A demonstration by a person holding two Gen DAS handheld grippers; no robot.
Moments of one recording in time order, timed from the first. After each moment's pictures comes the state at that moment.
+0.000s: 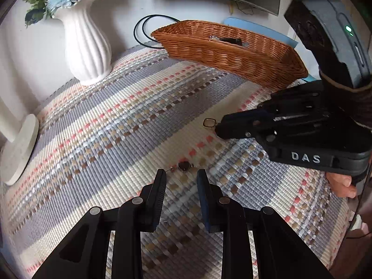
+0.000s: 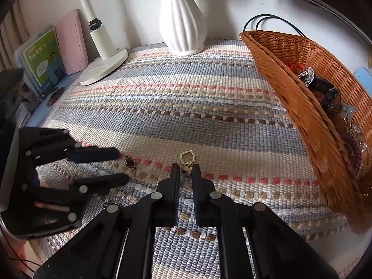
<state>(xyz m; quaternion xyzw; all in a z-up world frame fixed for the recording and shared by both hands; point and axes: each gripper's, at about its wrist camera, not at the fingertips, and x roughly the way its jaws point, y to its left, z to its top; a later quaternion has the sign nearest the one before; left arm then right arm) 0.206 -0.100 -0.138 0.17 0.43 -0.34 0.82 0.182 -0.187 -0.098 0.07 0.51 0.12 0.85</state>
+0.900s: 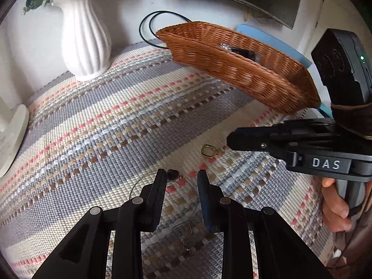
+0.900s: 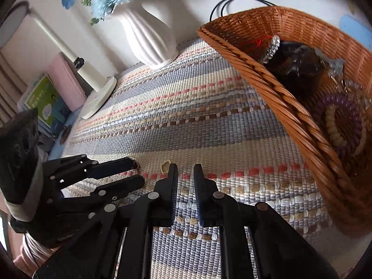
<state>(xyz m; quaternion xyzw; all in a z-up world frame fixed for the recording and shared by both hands) 0.225 -0.126 -0.138 0.11 0.46 -0.32 0.82 0.181 -0.241 -0.108 0.21 0.51 0.12 0.83</state>
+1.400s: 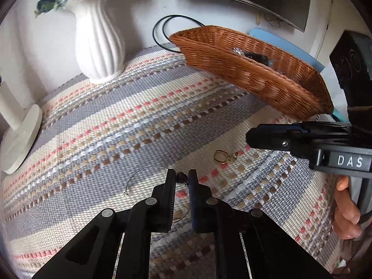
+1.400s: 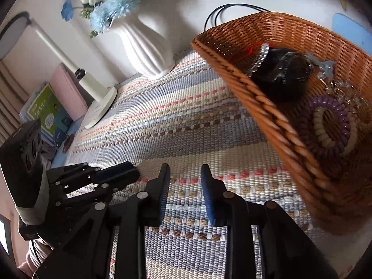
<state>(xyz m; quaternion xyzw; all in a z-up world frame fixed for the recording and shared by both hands) 0.236 -0.125 -0.137 0.11 0.44 -0.28 0.84 0.176 -0.254 -0.098 0.23 0.48 0.11 0.84</state>
